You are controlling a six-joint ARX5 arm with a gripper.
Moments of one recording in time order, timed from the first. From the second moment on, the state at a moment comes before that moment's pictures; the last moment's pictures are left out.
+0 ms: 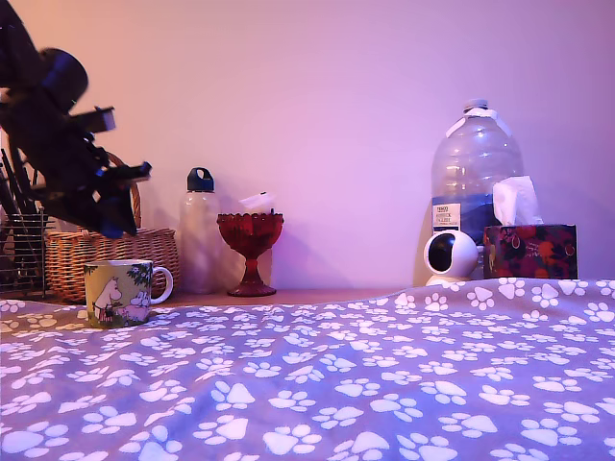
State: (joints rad) arm -0.07 1.99 1.54 -0.34 0.21 0.03
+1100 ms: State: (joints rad) arm -0.08 2.06 1.61 -0.47 0.19 0.04
